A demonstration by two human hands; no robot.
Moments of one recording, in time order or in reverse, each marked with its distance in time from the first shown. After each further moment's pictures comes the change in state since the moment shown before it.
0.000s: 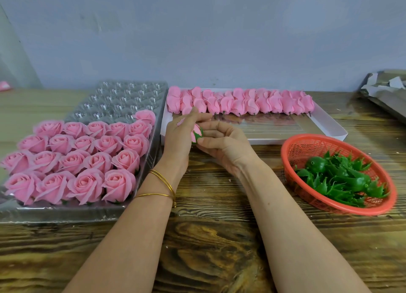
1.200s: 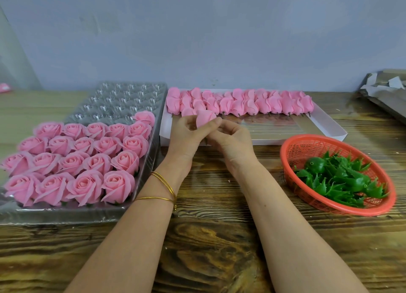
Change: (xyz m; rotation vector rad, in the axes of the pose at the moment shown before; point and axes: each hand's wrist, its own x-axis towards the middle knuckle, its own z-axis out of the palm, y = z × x) left_hand -0.010 0.003 0.009 0.023 -0.077 -0.015; right_hand 0.009 0.008 -0.006 -0.128 0.205 -0.180
